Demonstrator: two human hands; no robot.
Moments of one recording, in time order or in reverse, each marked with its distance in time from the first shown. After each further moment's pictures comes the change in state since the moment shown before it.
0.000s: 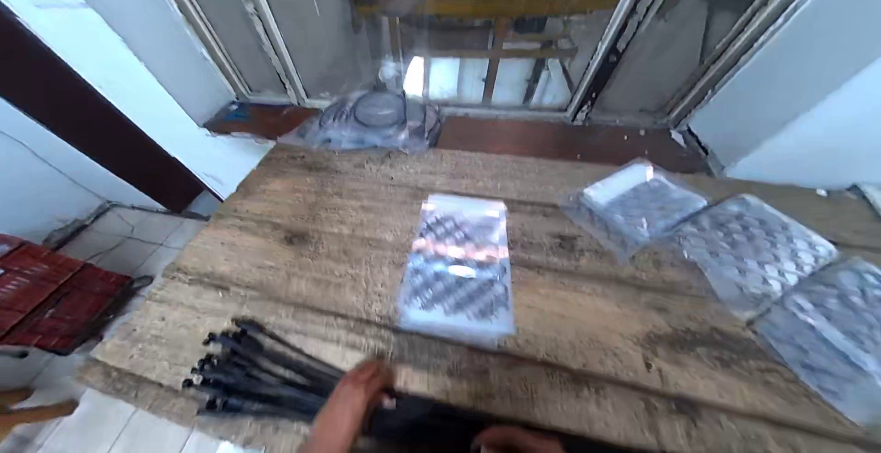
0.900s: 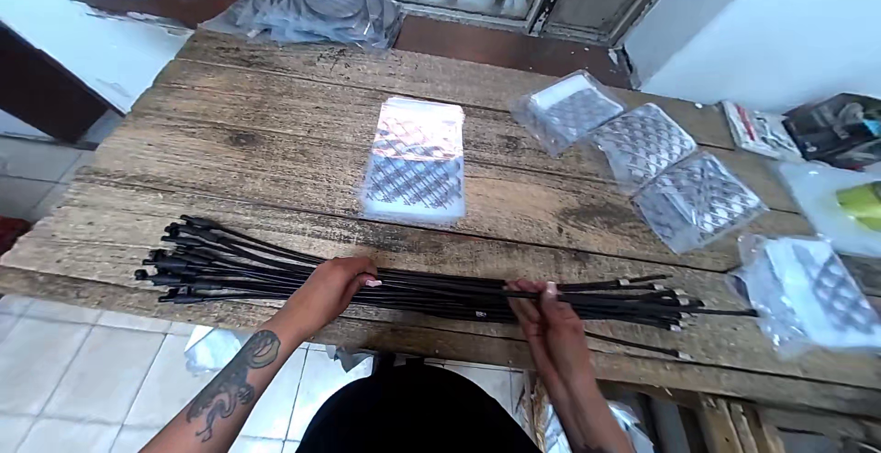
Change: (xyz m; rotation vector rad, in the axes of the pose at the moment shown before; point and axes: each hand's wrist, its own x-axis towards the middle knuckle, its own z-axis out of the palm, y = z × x) left_hand -0.030 0.038 -0.011 -0.070 0.090 0.327; right_hand -0.084 0.017 0.010 0.931 0.949 0.138
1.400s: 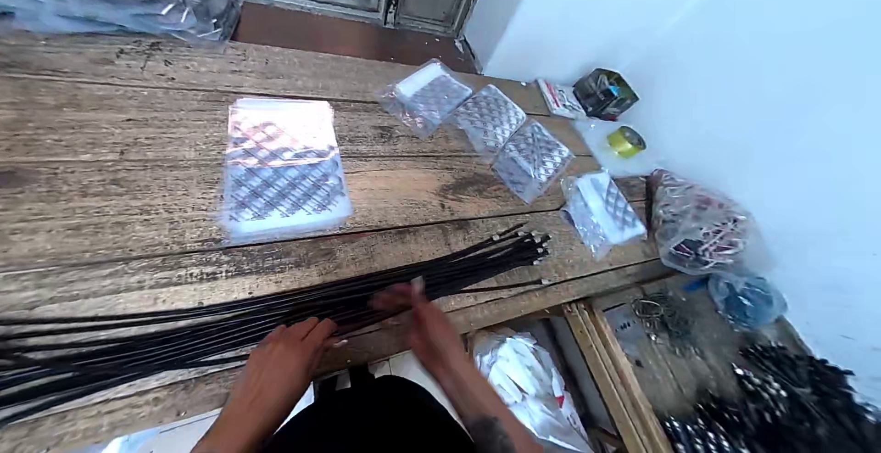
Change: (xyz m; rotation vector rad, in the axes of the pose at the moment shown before) left_hand 0.002 0.065 0.092 0.188 0.000 0.146; right_hand -0.021 0.014 -0.009 -0.035 -0.125 0.252
